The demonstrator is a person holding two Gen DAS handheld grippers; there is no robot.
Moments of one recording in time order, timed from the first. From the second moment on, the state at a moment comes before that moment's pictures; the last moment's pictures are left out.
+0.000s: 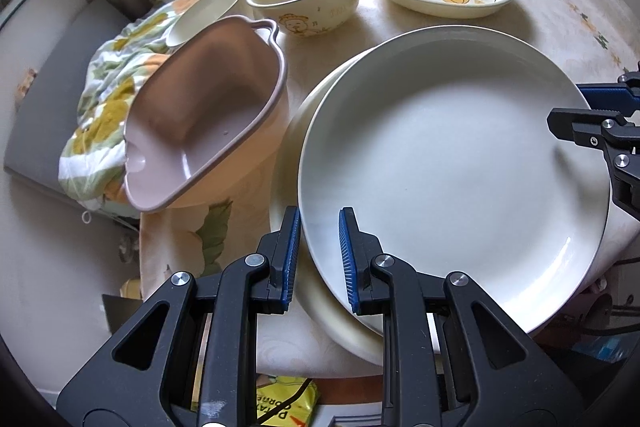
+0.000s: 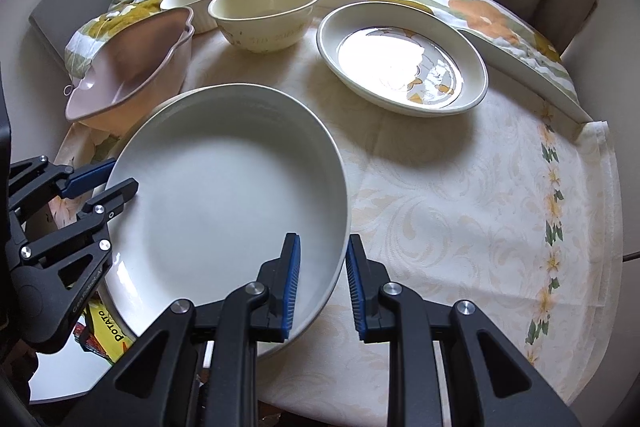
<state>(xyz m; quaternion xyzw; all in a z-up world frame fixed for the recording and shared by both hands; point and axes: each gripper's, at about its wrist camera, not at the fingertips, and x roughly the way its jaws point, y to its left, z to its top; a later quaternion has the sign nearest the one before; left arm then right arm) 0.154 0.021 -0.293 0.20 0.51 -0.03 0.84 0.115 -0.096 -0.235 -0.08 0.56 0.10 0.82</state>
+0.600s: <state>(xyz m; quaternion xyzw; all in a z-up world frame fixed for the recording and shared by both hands) 0.147 0.022 -0.288 0.20 0.51 -0.02 0.84 0.112 -0.088 -0.235 -0.10 0.55 0.10 0.82</state>
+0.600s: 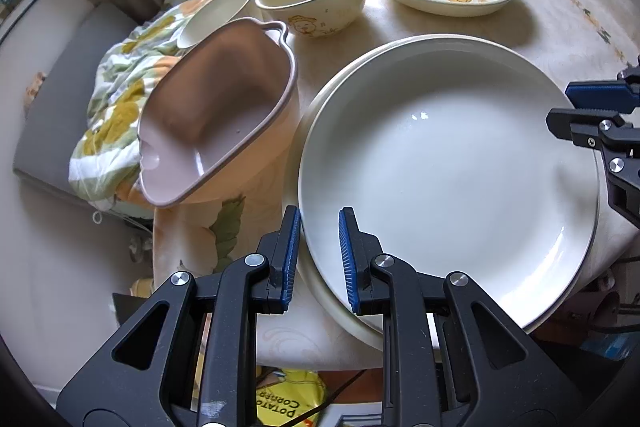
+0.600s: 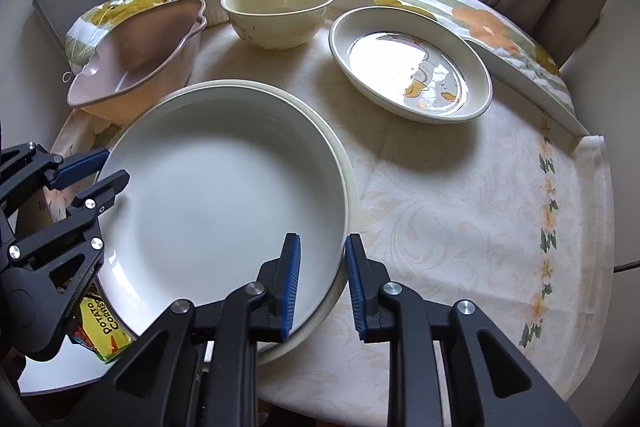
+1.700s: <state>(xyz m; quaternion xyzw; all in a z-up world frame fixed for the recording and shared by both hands) 0.216 -0.016 -0.153 -0.03 0.43 -0.13 0.89 0.145 -0.234 -0.096 0.07 0.46 0.06 0.88</state>
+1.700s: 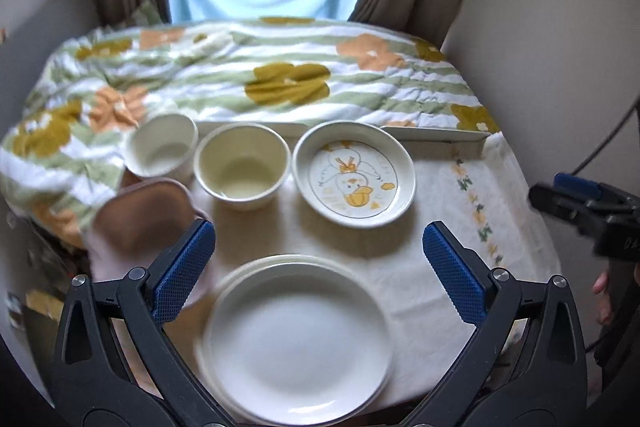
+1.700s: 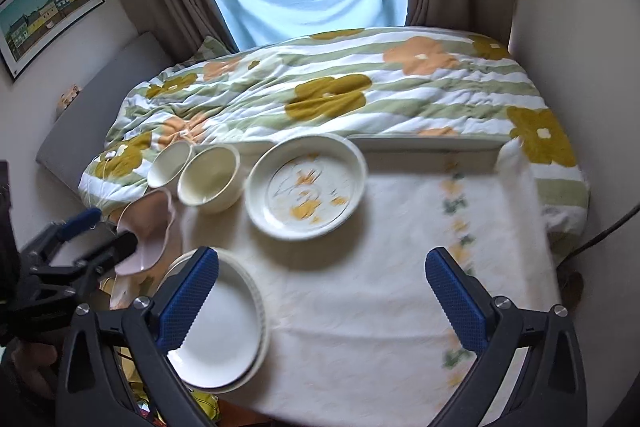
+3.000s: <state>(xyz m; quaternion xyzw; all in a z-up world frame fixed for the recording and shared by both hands) 0.337 -0.058 -0.317 -0.16 0.55 0.04 0.82 0.344 -0.246 -0.270 -0.01 0.55 0.33 0.77</state>
